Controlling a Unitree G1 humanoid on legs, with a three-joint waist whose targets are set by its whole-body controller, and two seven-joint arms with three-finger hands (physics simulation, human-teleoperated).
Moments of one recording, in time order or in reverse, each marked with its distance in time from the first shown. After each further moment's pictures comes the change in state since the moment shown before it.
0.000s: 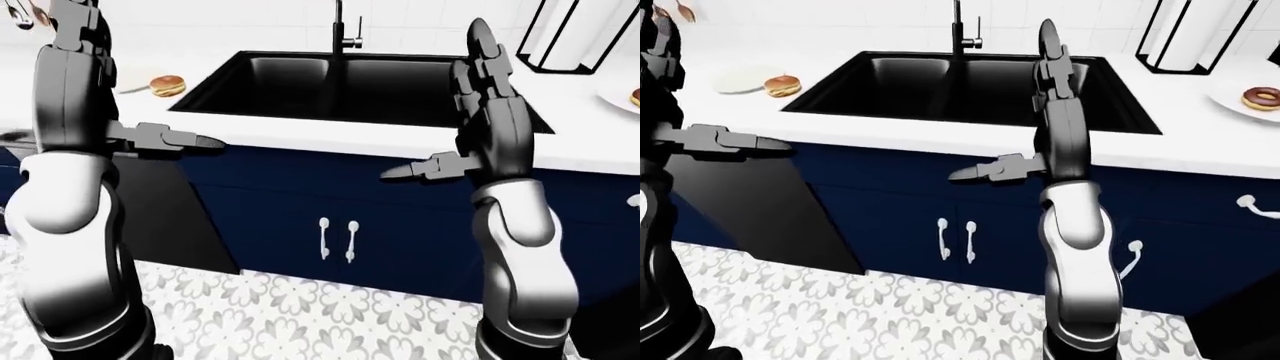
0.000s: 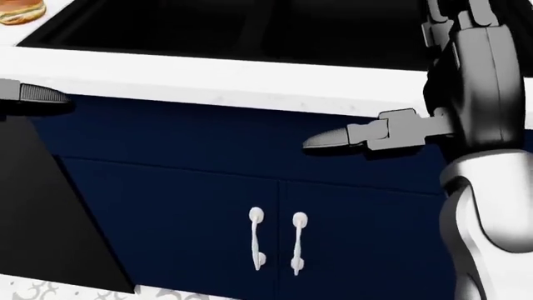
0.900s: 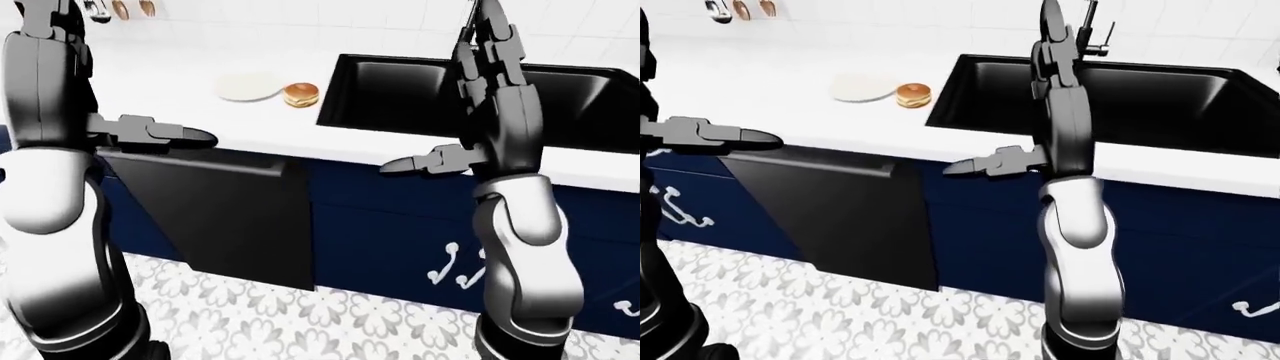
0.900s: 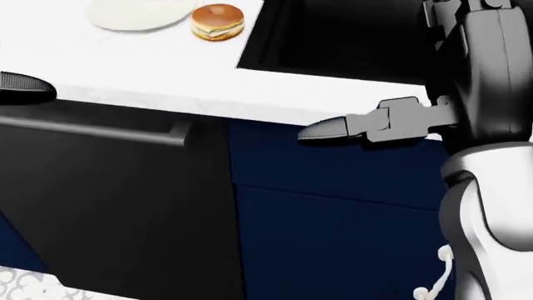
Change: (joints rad) left arm -0.016 0.017 0.023 -0.007 0.031 -0.012 0.004; right arm -0.030 0.001 0.001 -0.018 0.030 -0.031 -0.011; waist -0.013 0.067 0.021
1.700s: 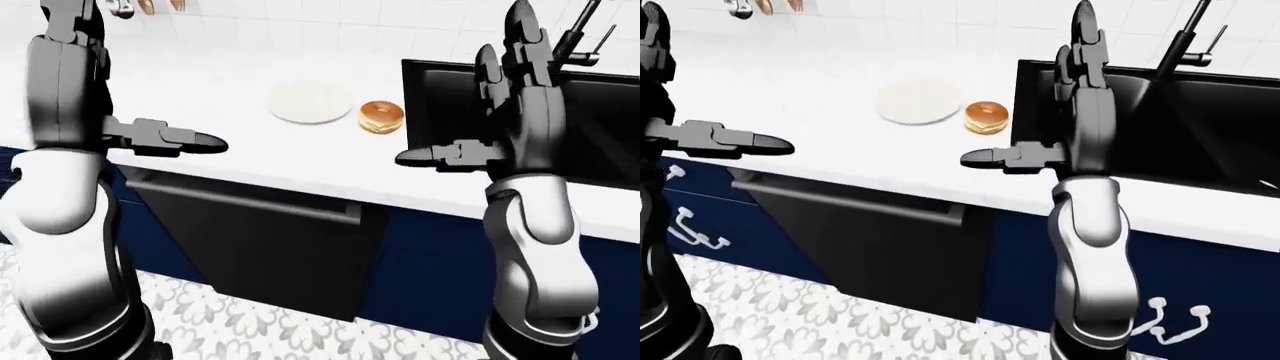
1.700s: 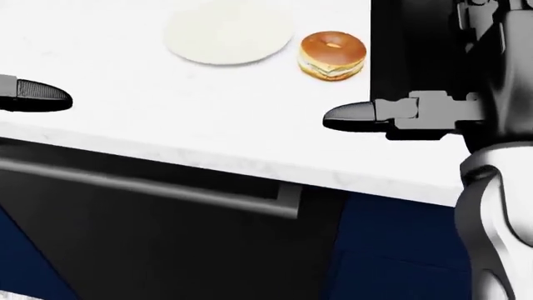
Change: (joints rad) left arm 0.004 -0.009 -0.030 -0.008 0.004 -0.001 -0.021; right arm 0.008 -0.026 -0.055 0.007 0.090 0.017 -0.101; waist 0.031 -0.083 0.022
